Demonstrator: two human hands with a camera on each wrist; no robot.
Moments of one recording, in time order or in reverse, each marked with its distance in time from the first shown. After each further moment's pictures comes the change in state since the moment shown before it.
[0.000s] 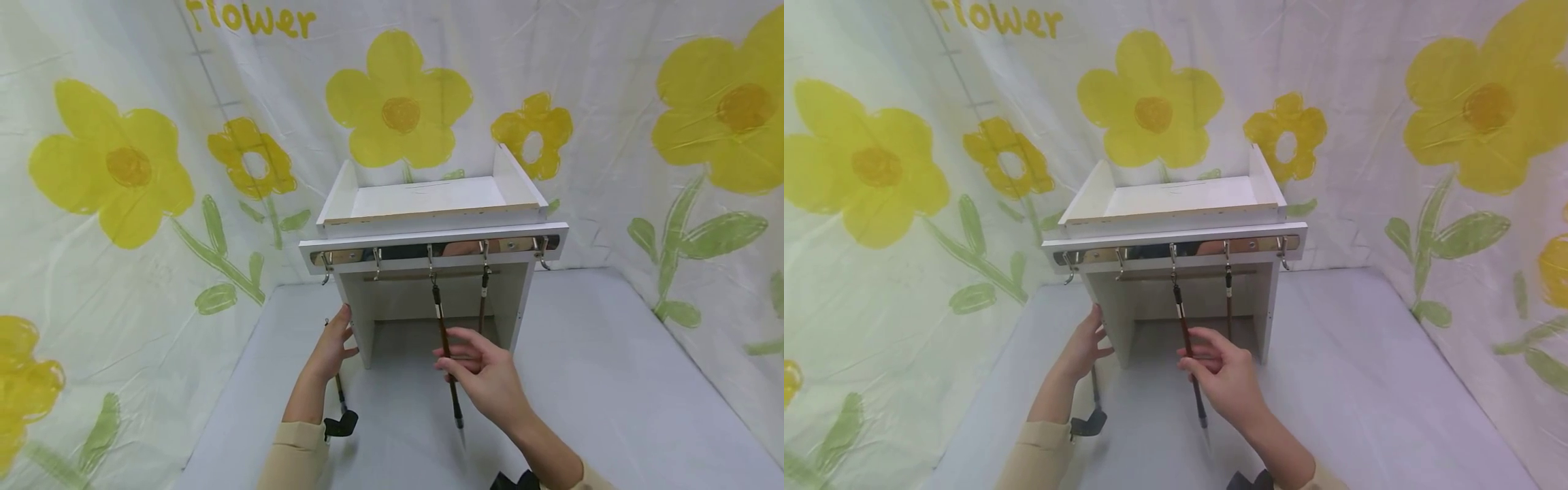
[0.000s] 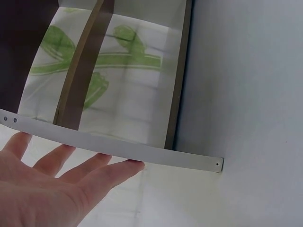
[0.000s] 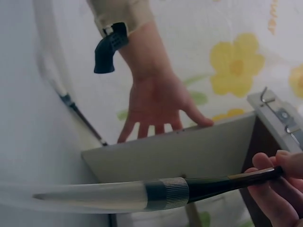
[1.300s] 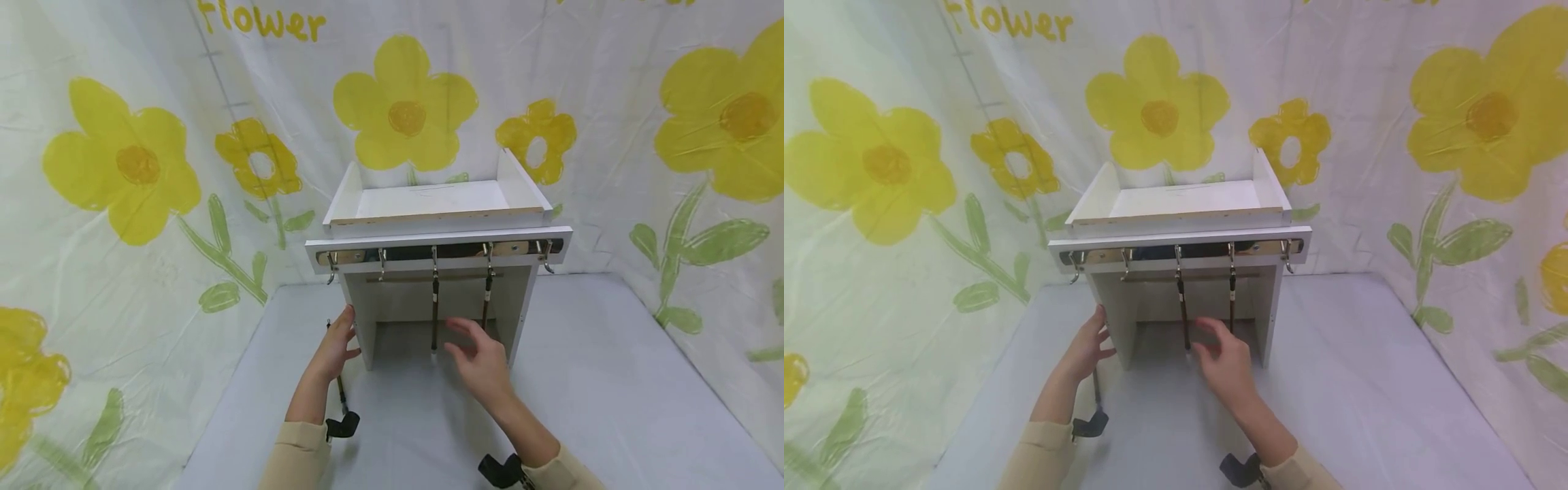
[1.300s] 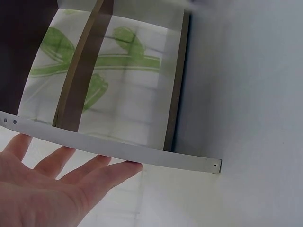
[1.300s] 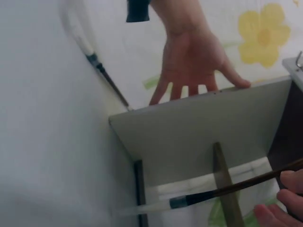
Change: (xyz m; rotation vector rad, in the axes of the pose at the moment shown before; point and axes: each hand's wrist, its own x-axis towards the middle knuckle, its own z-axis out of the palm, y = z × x) left_hand 0.001 -0.003 0.000 0.035 0.016 -0.012; right_hand 0.026 0.046 0.010 -0.283 0.180 -0.159
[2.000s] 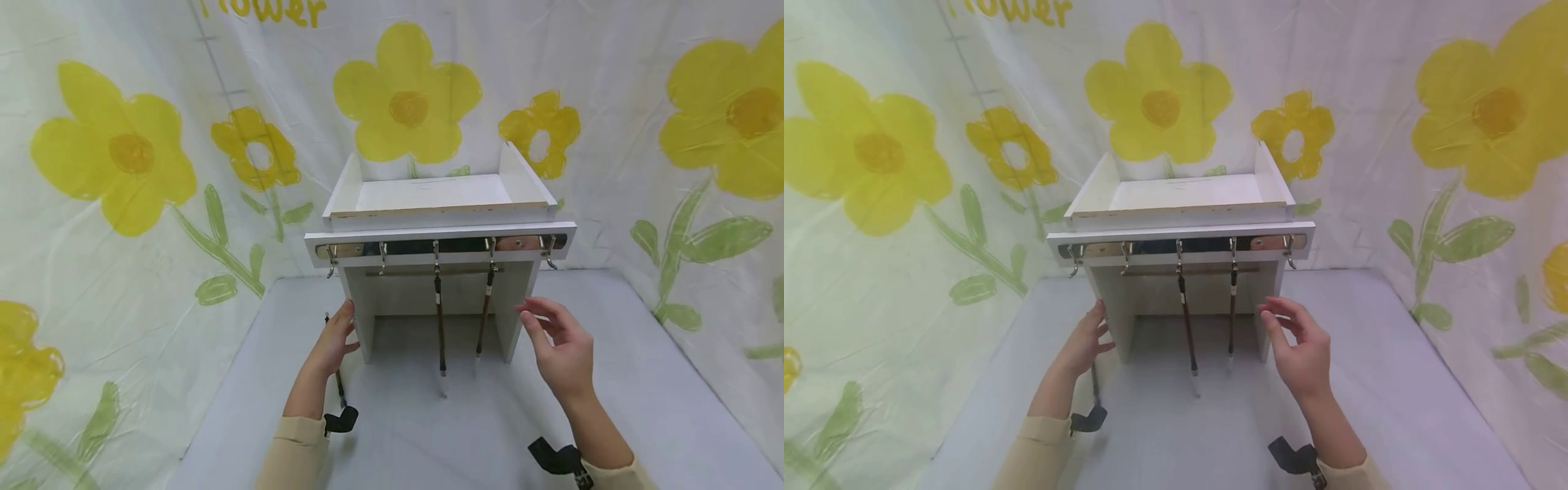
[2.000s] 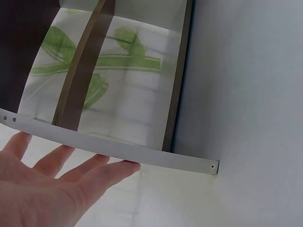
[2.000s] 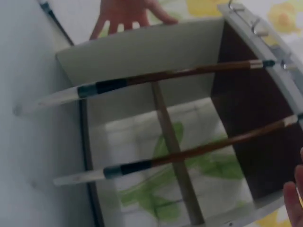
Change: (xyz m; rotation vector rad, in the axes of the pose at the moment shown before) left_hand -0.001 0.001 -0.001 -0.020 -0.011 -0.008; right_hand 0.009 -0.005 -0.094 0.038 0.251 -0.126
